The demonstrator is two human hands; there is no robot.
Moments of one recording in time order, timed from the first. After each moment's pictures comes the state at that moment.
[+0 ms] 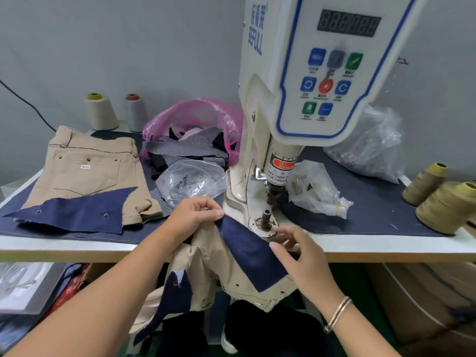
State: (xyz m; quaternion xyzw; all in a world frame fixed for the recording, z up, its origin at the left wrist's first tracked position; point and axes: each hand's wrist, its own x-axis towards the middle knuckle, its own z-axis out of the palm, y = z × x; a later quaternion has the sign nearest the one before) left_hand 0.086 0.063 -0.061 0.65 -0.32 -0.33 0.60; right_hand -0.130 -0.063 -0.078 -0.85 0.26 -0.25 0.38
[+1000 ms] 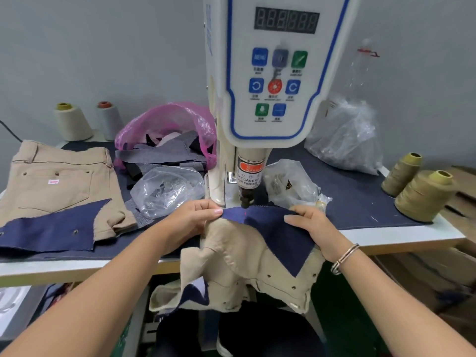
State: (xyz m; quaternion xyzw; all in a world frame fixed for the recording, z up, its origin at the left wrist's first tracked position) left_hand 0.076 0.028 -0.053 0.58 -0.34 -0.48 0.56; right_hand -0.136 -0.151 -0.050 -0.68 0.26 -0.15 0.67
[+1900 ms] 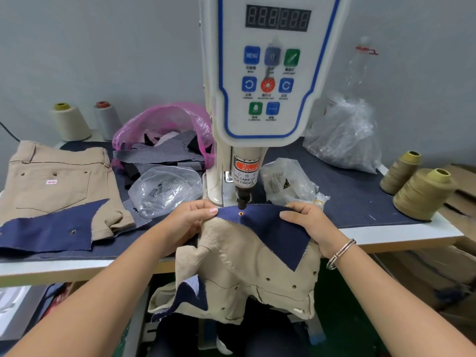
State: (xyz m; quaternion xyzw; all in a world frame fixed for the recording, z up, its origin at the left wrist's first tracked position) left_hand 0.076 0.027 -0.061 0.56 -0.31 -0.48 0.60; right_hand -0.130 -0.159 -0.055 -0.68 0.28 -0.15 0.66
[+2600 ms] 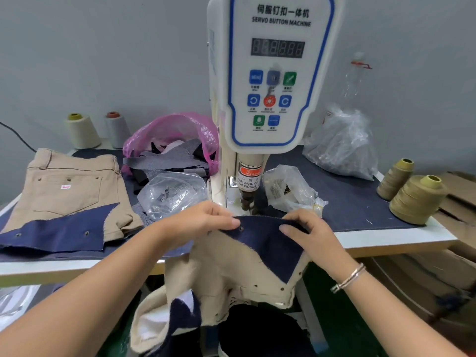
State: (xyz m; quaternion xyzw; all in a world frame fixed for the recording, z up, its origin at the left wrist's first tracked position) left_hand 0.044 0.047 0.005 0.61 -0.49 -0.46 0.42; right_hand -0.152 -0.120 -0.042 -0.82 0.26 -0.25 0.45
